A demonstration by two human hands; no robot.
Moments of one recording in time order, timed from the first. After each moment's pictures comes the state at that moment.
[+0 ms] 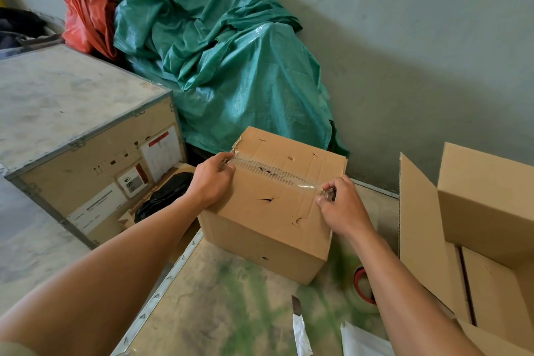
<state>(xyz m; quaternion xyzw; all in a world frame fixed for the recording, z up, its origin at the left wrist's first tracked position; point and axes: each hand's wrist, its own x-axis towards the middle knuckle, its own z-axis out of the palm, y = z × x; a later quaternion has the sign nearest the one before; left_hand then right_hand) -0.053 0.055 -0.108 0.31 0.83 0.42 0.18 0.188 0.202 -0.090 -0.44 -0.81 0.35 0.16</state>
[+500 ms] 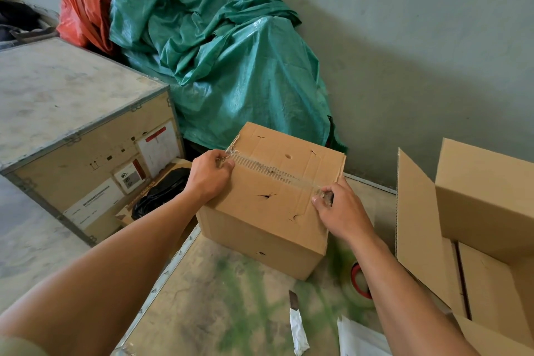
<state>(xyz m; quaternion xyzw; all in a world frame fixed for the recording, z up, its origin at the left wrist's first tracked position) -0.055 0.059 -0.116 0.29 0.85 0.42 0.14 0.198 0.205 -0.106 -0.43 -0.85 0.28 0.13</state>
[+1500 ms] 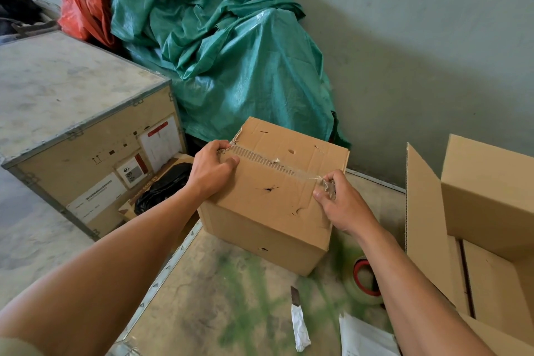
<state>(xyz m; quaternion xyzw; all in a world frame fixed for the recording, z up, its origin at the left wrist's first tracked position) -0.055 0.059 -0.116 0.29 0.83 0.45 0.14 0.197 0.209 -0.100 -0.40 -0.84 0.36 0.09</state>
